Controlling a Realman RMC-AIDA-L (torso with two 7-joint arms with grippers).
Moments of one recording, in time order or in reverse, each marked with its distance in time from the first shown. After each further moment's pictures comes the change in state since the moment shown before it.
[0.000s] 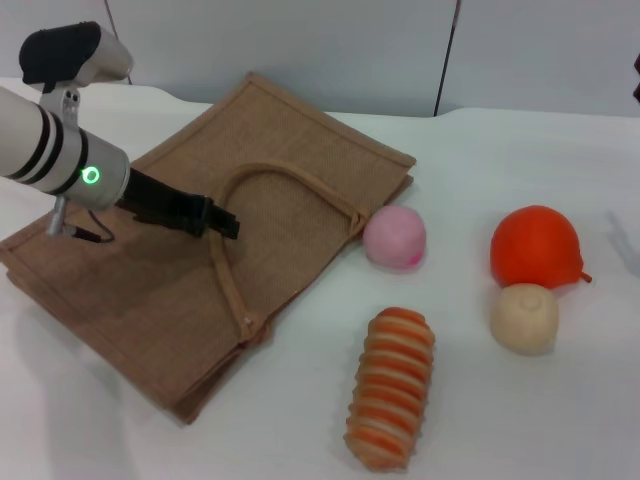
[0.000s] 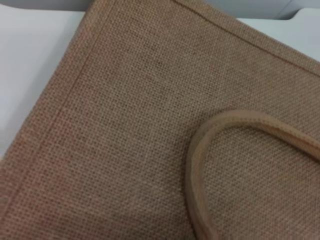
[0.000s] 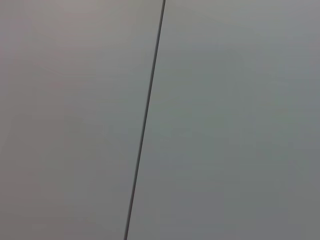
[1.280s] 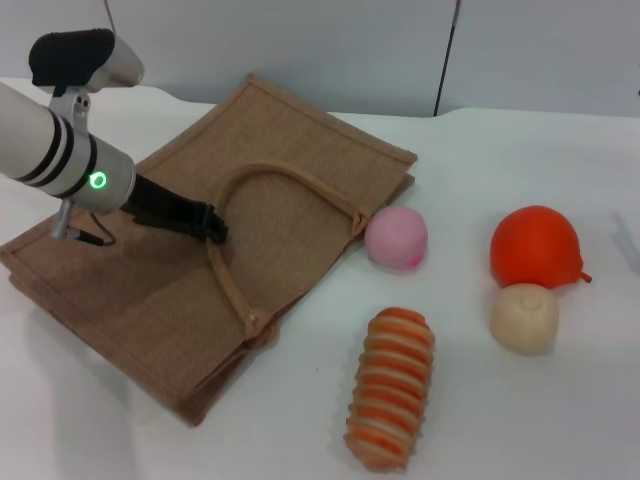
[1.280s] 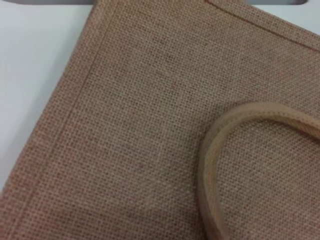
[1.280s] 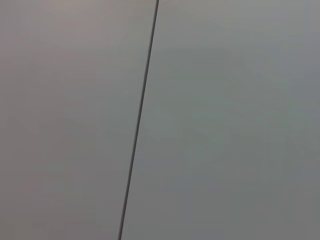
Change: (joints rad) left arm -0.009 -0.010 0.042 -0.011 0.026 0.043 -0.019; right arm -0.004 0.000 0.000 0.002 0.014 -0.001 0.000
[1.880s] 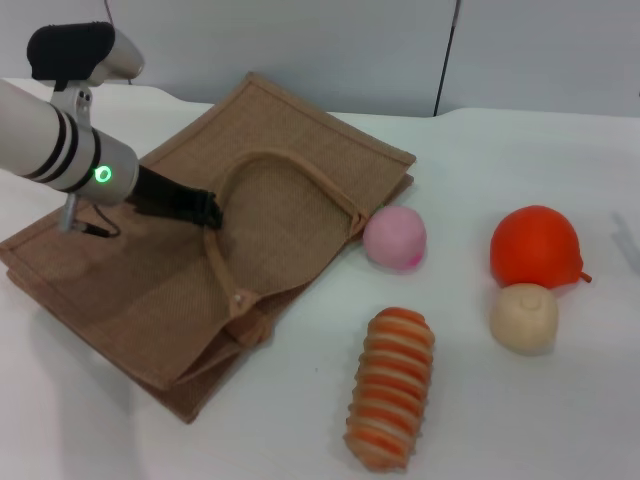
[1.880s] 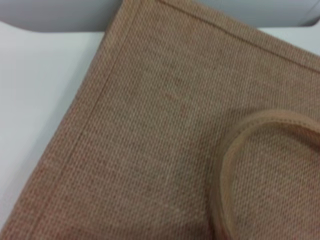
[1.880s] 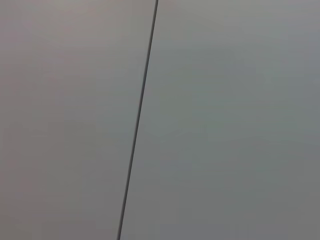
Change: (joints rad) left arm 0.000 -0.014 -0.007 0.008 -0.009 0.064 0.007; right arm -0.002 0.000 0.000 0.000 0.000 0.000 0.000
